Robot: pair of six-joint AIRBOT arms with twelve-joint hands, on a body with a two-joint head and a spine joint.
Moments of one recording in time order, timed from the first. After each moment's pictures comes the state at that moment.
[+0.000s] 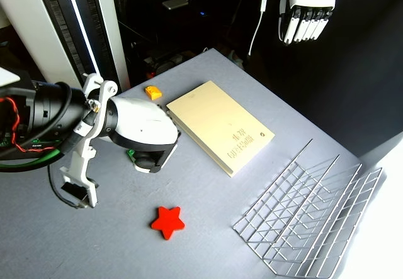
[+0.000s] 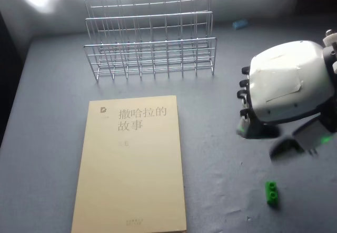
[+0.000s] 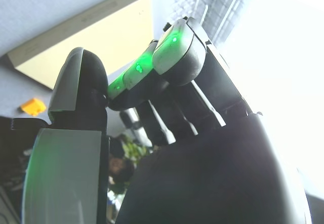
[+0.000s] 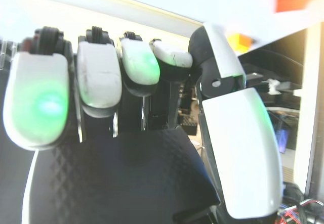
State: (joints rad) left arm 0.75 -0.40 1.09 0.82 -0.79 0.23; right arm -0.15 -1.05 1.21 -2.05 0.68 0.51
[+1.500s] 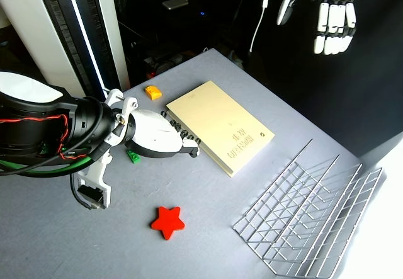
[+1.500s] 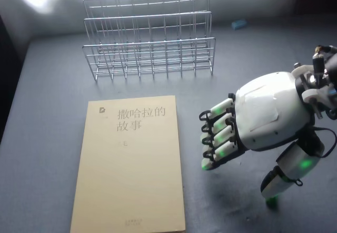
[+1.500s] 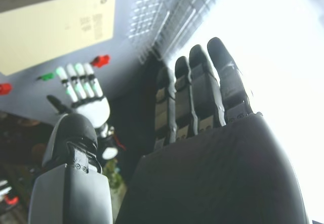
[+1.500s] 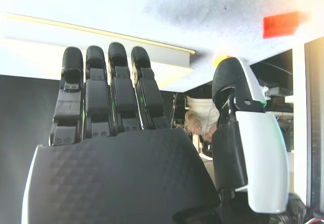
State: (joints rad) left arm 0.81 -0.40 1.15 0.56 -0.85 0.08; right arm -0.24 -1.17 1.27 -2.14 0.69 0.58
